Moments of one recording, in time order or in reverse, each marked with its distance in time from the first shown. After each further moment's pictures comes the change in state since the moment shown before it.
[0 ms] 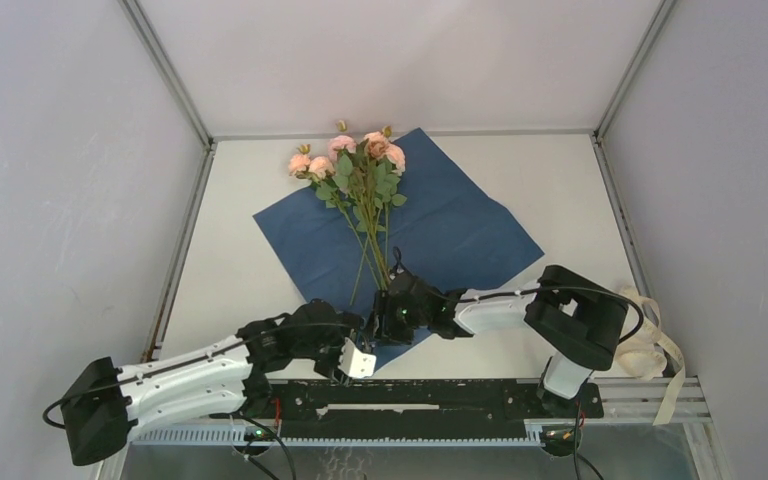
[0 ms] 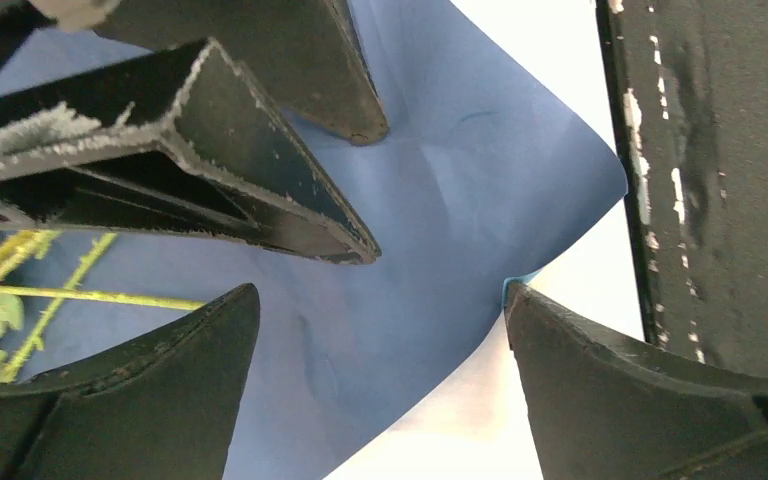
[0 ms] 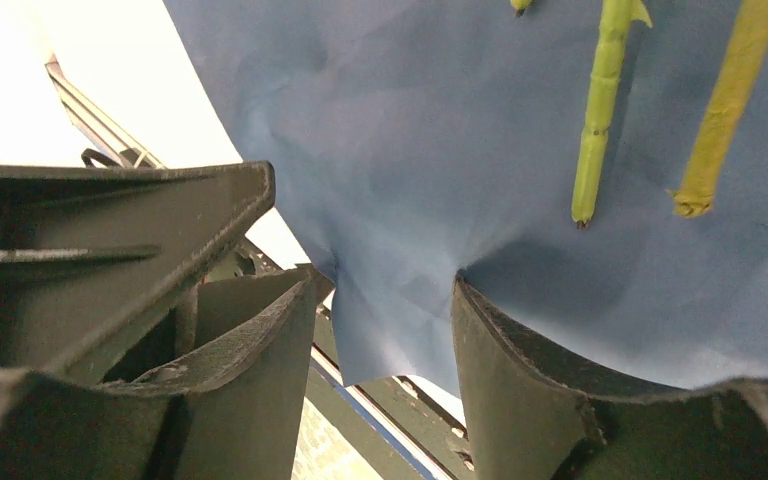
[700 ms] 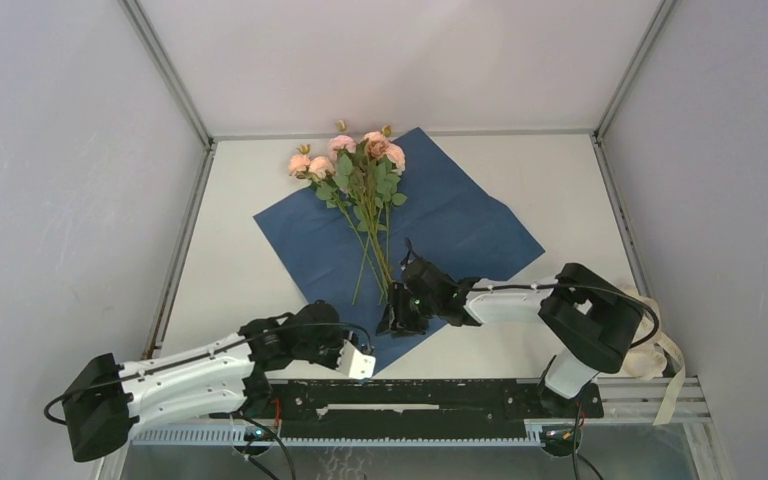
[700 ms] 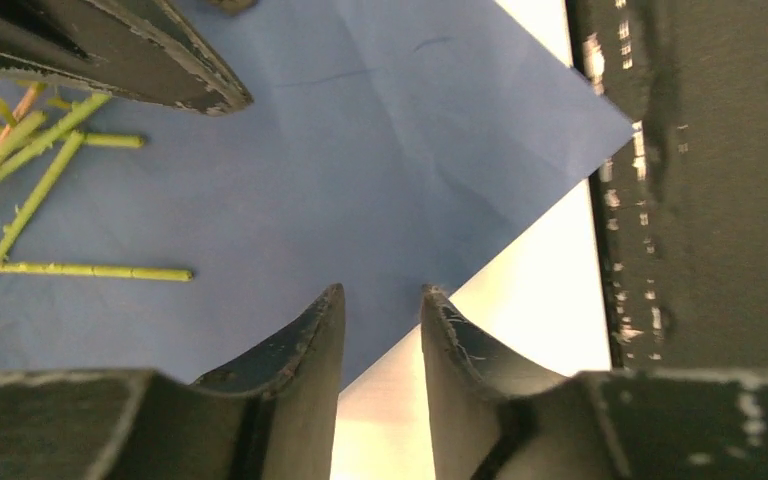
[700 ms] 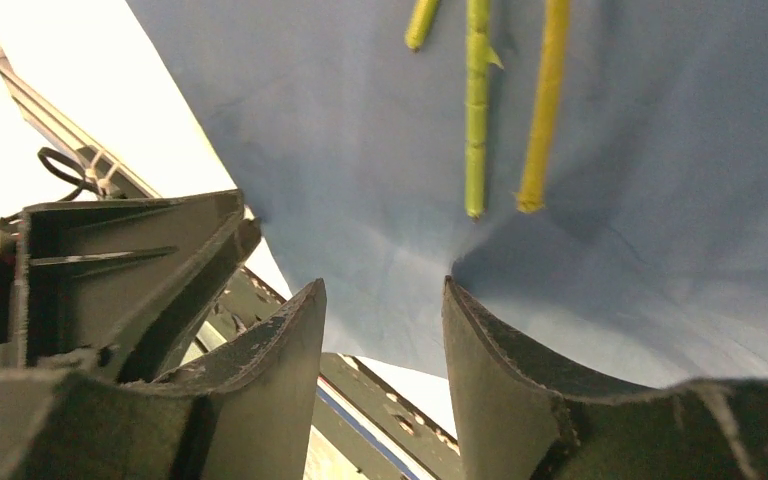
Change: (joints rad) left arm -0.021 0.015 -0.001 -0.040 -0.055 -0.014; right arm -0.106 -0.047 0.000 -0.116 -0.061 -0.127
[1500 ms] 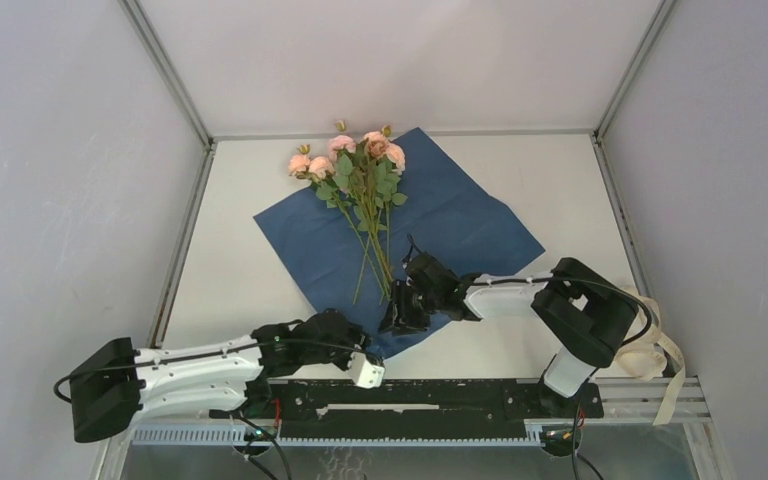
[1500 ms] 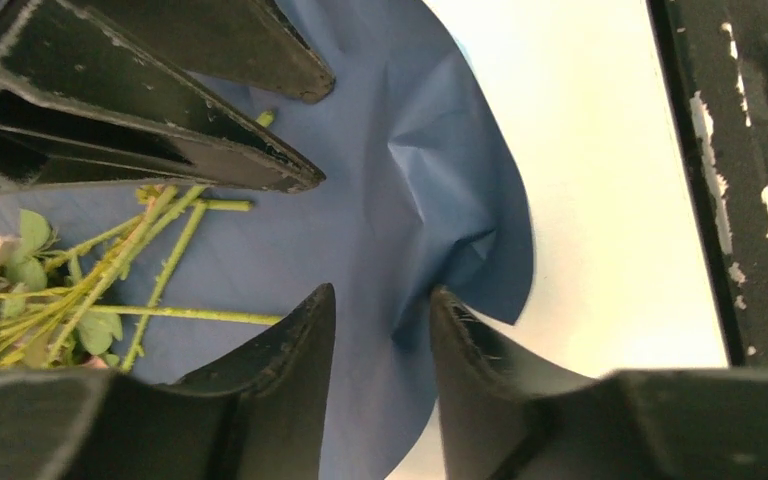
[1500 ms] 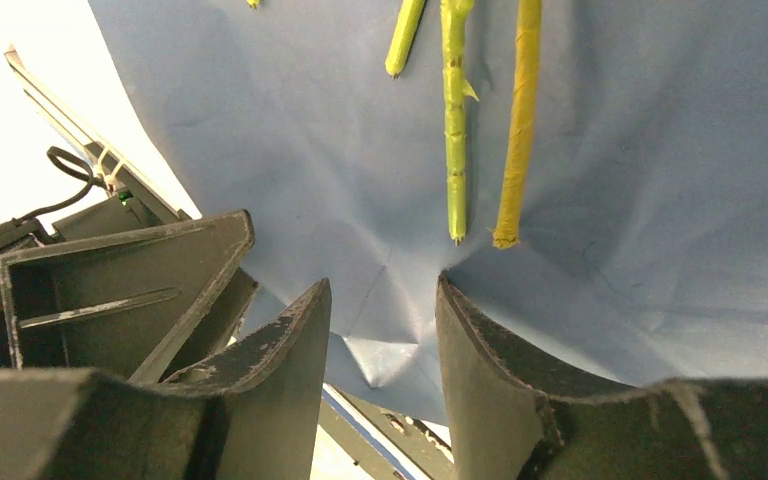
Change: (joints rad) left arm -0.114 0.094 -0.023 0.229 -0.125 0.131; right arm -0.056 0.027 0.000 0.000 -0.072 -0.037
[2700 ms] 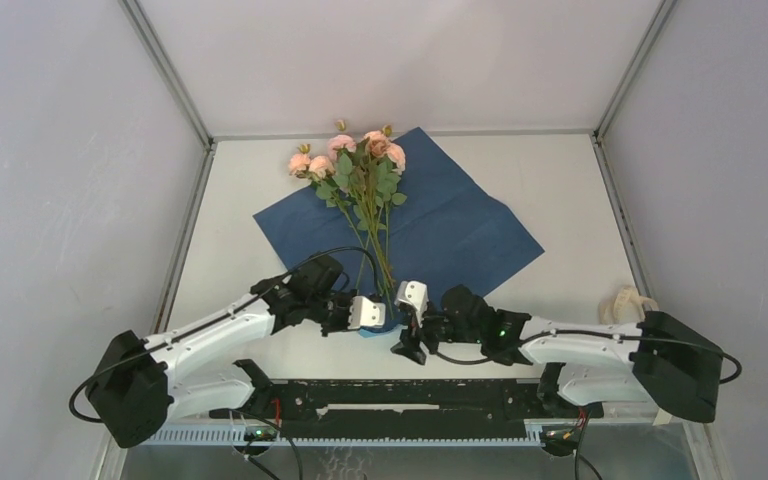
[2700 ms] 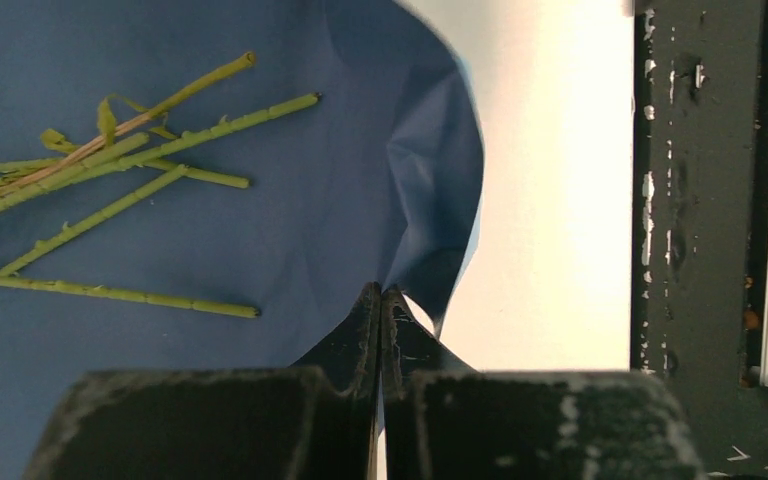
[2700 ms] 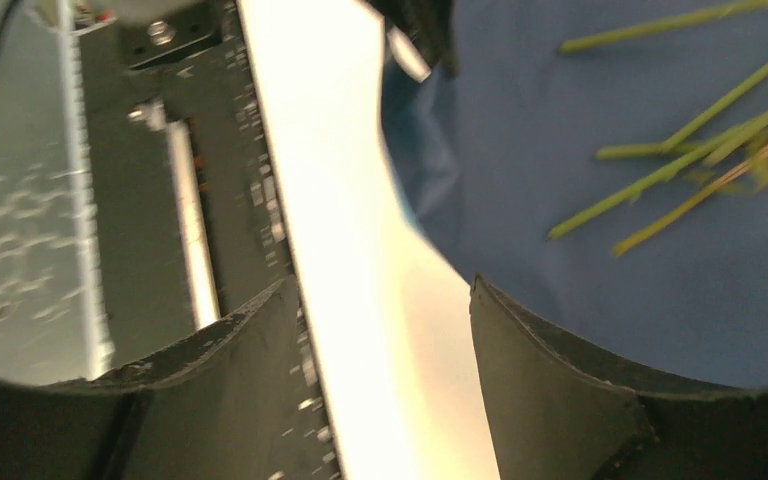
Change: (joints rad) left arm 0.374 0.162 0.306 -0.317 0.438 -0.190; right arm 0.193 -0.521 -0.308 0.199 0.083 -0.924
